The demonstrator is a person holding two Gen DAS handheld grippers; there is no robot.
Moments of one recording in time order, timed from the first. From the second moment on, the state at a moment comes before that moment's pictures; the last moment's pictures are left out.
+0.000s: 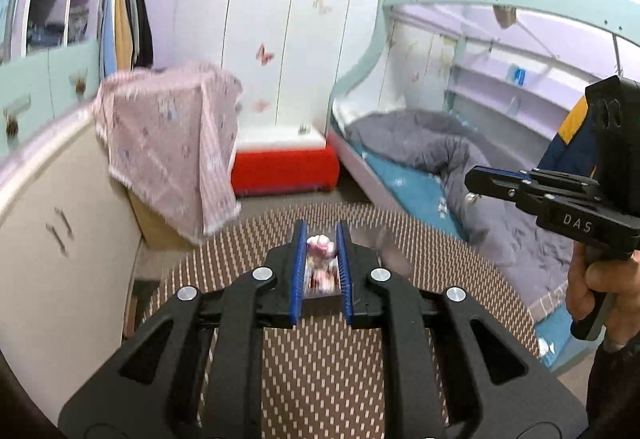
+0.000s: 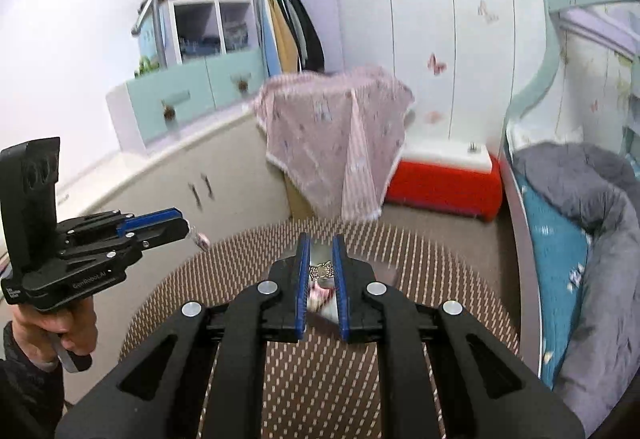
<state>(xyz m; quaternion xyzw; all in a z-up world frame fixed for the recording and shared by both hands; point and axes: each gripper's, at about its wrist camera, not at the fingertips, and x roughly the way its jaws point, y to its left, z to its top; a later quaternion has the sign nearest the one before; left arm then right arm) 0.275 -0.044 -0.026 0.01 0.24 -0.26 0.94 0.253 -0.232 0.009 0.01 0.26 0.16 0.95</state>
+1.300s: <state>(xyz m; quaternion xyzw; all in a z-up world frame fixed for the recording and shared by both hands) 0.361 -0.074 -0.032 -0.03 0.29 -0.22 0.93 0.342 -0.261 -0.029 0.10 0.33 0.10 0.93</state>
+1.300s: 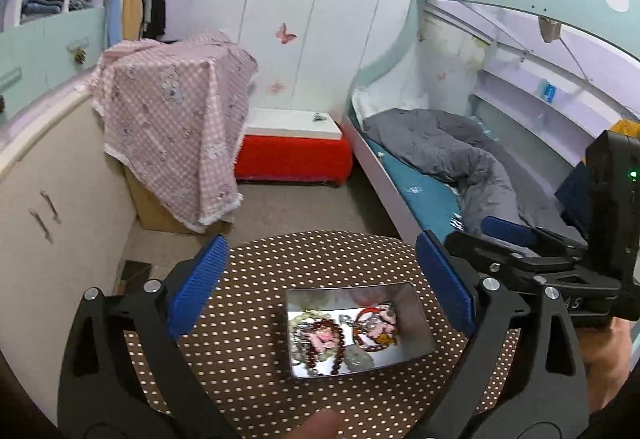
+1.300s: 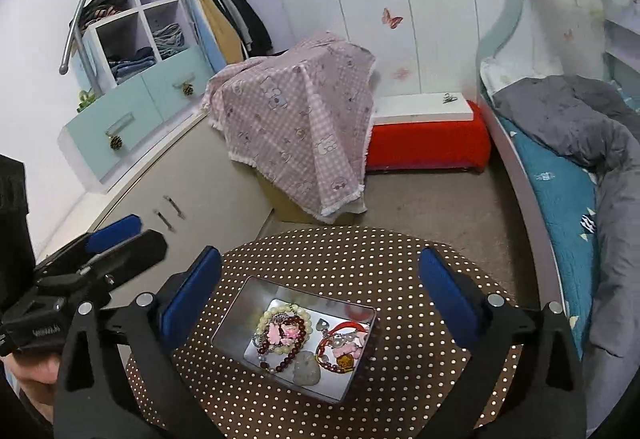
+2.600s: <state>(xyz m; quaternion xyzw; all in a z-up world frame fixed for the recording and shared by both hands) 0.122 -0.032 0.012 0.03 0.14 -0.05 0.99 0.122 -0.214 0.013 0.03 0.20 -0.01 0.98</state>
